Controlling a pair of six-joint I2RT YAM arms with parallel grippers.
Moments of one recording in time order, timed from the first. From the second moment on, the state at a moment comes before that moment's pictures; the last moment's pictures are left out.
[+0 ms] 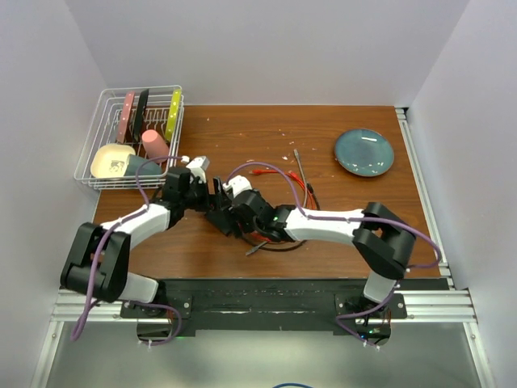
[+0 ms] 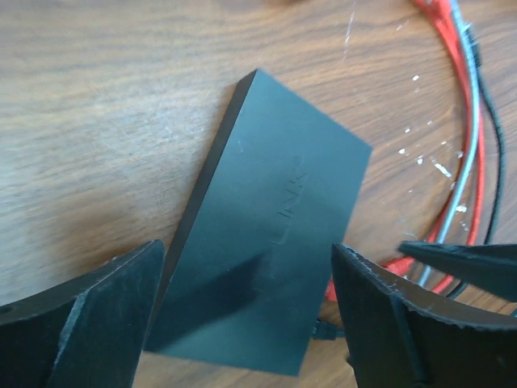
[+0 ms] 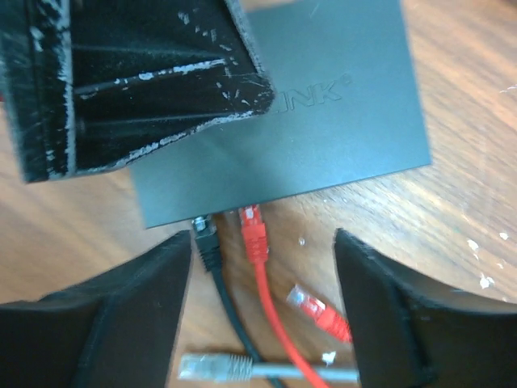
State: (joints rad) left arm -0.28 1.42 0.62 0.11 0.34 -0.37; right arm 1.06 1.77 1.09 -0.09 0.32 0.31
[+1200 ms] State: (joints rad) left arm -0.28 0.96 0.69 0.03 0.37 -0.49; right arm 0.68 1.48 1.02 -0.29 0.39 0.42
